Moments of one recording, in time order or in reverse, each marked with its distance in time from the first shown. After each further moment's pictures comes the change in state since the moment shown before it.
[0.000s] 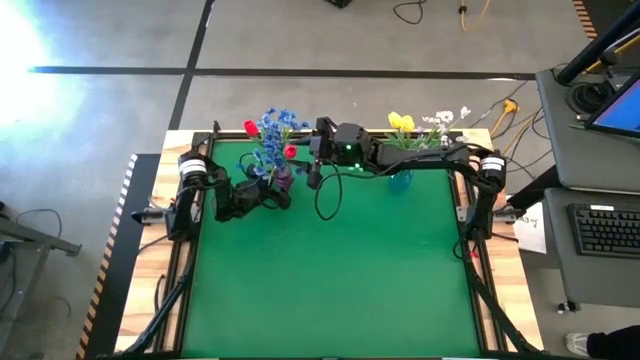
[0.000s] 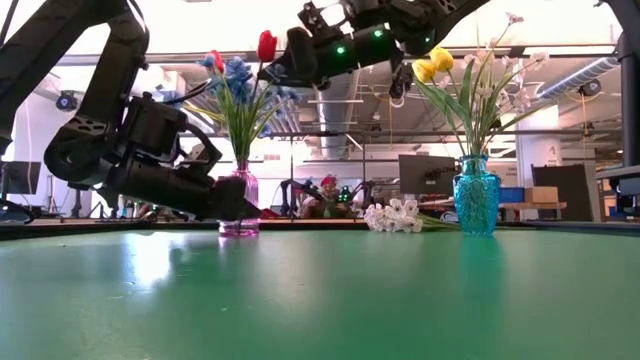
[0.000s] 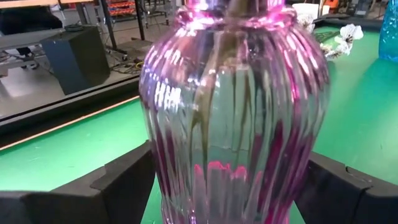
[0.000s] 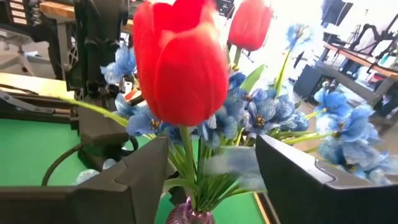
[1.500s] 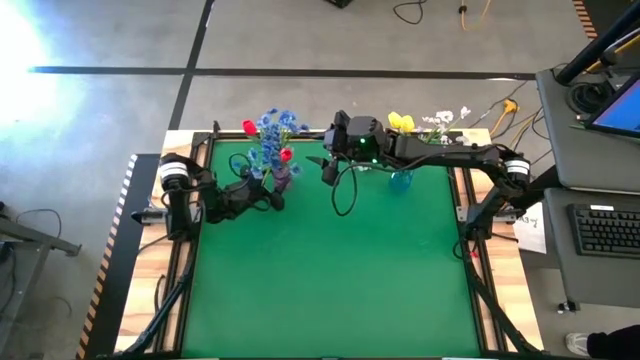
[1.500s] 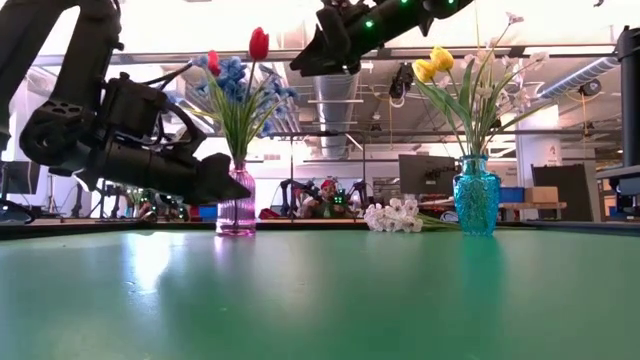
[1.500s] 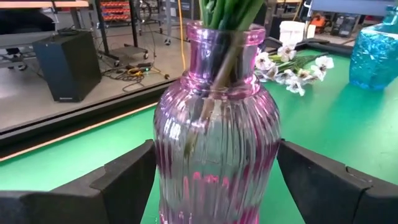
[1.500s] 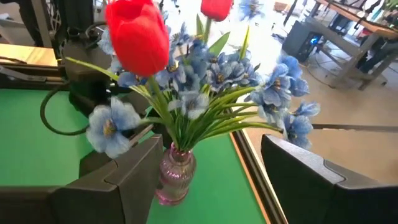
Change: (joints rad) left arm -0.032 -0.155 -0.096 -0.013 -0.001 -0.043; right arm 0.000 -0.181 0.000 -0.350 0.103 0.021
